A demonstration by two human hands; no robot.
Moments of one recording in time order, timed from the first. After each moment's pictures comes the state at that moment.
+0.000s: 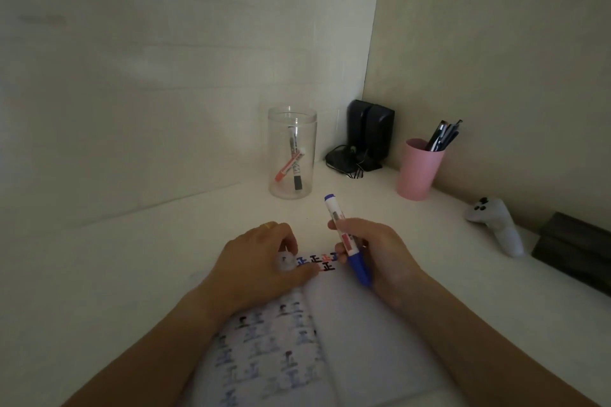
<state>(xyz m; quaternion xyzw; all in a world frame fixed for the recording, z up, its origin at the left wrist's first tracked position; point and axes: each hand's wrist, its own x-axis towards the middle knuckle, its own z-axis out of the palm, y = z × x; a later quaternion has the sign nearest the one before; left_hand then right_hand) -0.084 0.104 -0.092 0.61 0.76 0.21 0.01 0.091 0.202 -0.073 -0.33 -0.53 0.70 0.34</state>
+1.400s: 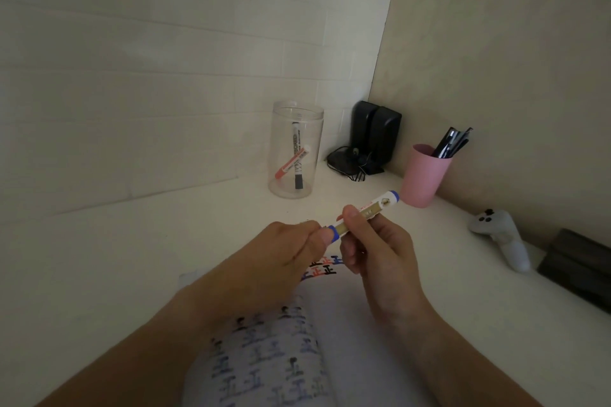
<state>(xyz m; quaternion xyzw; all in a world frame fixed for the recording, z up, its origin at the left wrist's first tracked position) -0.063 0.097 -0.065 0.72 0.60 0.34 0.07 0.081 0.173 -0.071 -0.24 -0.58 0.61 0.48</state>
